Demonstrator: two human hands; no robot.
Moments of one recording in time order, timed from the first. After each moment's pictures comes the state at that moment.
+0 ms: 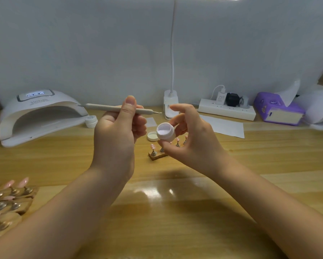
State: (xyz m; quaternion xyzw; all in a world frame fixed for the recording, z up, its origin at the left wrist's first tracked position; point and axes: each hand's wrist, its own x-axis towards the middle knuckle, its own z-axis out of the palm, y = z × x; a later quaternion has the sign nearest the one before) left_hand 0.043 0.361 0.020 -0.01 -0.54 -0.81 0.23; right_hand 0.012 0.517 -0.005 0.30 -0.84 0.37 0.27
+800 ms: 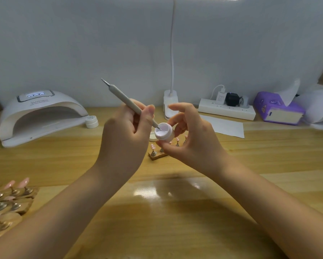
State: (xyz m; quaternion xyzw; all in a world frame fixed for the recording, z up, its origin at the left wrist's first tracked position) left_hand 0.051 0.362 0.023 -0.12 -0.79 -0.48 0.36; right_hand 0.017 0.515 0.000 0.30 -0.83 0.38 0.26
